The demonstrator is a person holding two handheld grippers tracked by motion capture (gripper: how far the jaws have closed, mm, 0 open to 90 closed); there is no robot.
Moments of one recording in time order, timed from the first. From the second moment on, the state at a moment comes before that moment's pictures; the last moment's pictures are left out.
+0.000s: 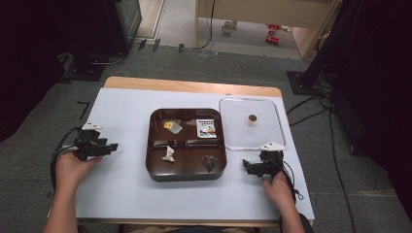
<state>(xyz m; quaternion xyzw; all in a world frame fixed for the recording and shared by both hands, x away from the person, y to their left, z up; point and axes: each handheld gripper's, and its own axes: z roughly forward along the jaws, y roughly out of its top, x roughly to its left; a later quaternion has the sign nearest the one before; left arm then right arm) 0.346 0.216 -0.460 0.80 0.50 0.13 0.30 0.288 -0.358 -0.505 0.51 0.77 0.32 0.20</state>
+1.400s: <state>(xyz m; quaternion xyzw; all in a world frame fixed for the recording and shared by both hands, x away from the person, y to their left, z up) 0.338 0.162 -0.421 0.83 0.41 0.09 0.37 0.288 -0.357 -0.505 0.51 0.77 0.32 0.20</state>
